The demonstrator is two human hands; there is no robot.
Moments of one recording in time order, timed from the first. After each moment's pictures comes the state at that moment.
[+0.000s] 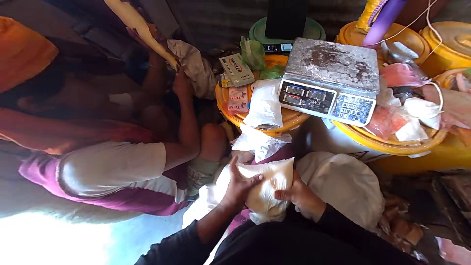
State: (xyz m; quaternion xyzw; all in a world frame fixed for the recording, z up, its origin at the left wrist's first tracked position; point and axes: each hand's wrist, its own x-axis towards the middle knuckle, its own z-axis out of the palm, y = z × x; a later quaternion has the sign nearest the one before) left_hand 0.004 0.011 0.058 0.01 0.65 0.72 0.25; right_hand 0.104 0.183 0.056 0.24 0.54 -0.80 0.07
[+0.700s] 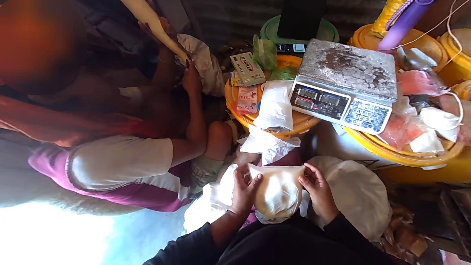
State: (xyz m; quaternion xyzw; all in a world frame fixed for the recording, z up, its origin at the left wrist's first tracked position) left_hand 0.008 0.006 0.019 0.01 0.70 0.70 0.14; right_hand 0.103 0.204 0.014 0.27 0.63 -0.71 -0.14
